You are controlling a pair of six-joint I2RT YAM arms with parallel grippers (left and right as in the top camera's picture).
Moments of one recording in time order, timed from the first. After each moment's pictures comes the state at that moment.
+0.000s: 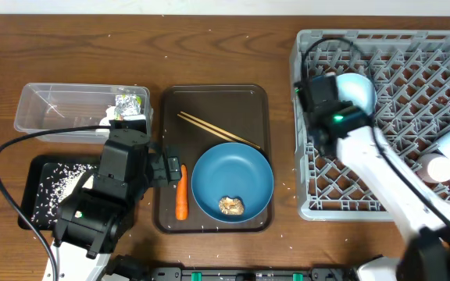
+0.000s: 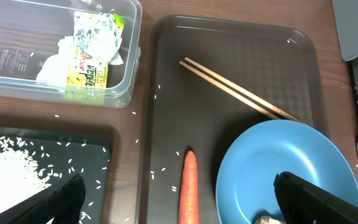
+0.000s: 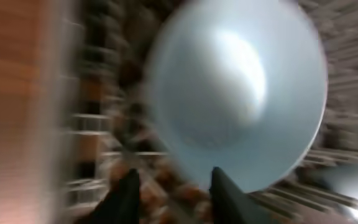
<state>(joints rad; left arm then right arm) -0.33 0.89 0.95 -0.91 -0.14 -0.38 0.38 1.55 1.17 -0.73 0.47 0.13</state>
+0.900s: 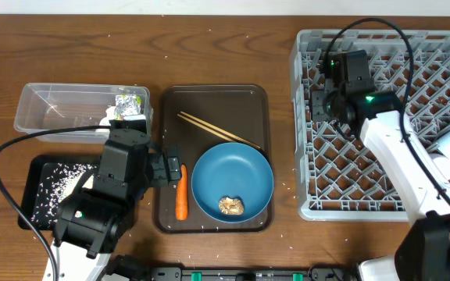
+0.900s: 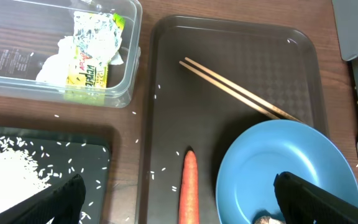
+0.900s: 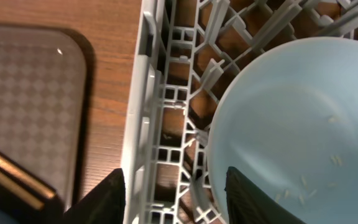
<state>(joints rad) -0.33 0.90 0.95 -0.91 -0.14 -0.38 0.21 1.63 1.26 -0.66 0.05 0.11</state>
